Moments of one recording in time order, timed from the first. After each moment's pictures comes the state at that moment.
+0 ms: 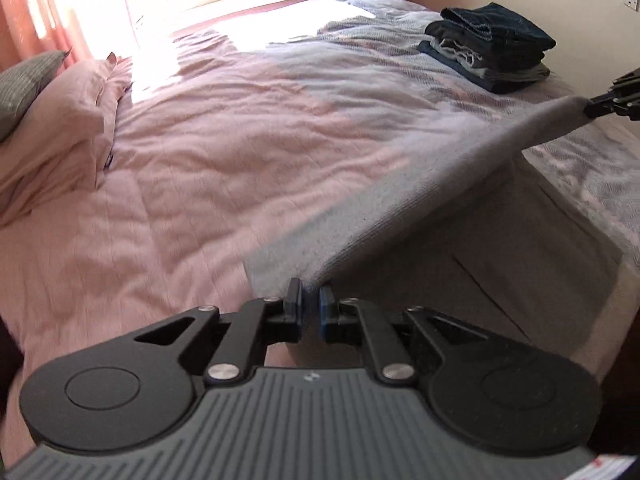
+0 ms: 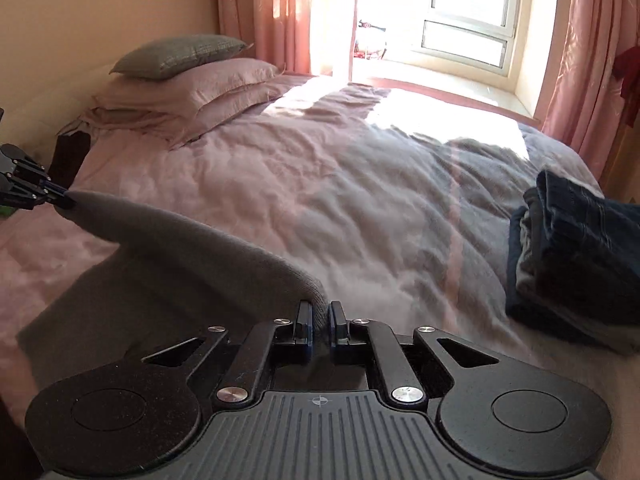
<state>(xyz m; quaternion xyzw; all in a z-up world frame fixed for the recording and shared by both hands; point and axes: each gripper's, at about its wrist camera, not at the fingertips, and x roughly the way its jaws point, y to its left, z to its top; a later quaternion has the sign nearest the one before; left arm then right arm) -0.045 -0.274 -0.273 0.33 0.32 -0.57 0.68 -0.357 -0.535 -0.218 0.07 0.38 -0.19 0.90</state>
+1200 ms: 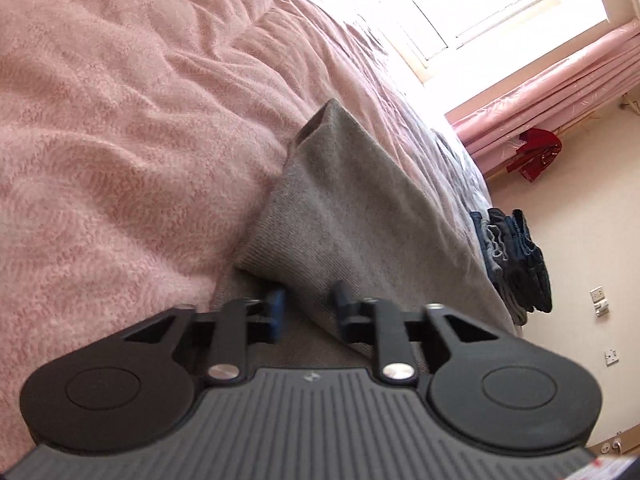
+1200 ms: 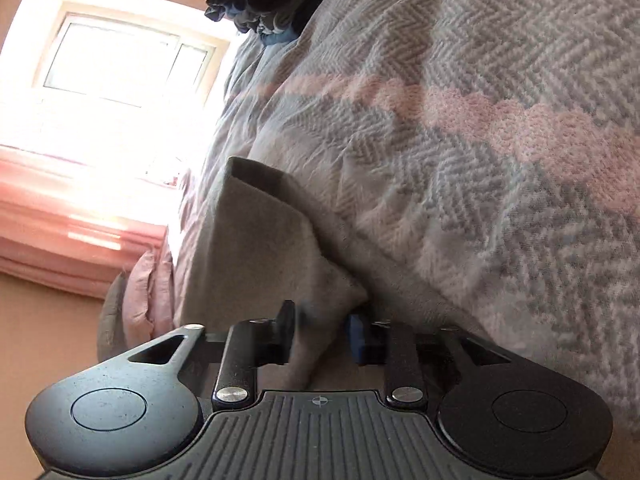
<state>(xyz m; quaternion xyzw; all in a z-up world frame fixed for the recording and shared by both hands) -0.004 -0.186 -0.427 -0.15 0.52 -0.46 0.70 -0.476 -0.498 -0.423 0.63 0.07 -0.36 0.69</state>
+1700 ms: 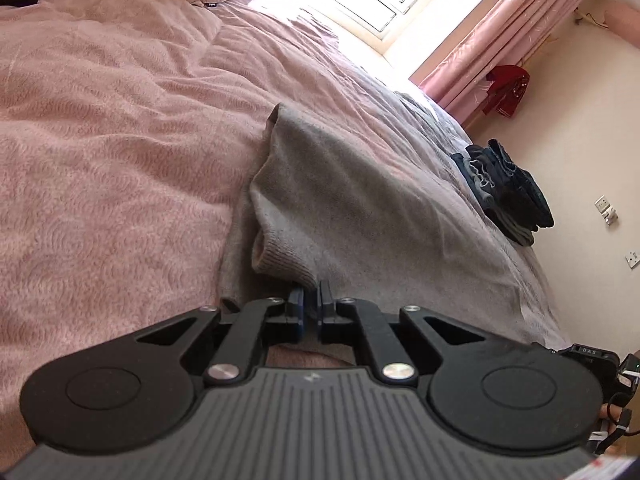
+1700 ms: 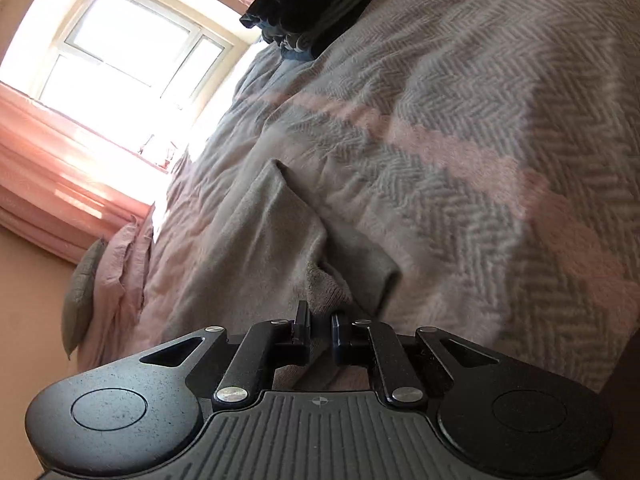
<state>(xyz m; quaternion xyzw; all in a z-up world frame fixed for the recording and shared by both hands) -0.064 -0.115 -0.400 -0.05 0.46 -0.52 0.72 -0.510 -0.420 -0.388 0.55 0.10 -0.38 0.73</state>
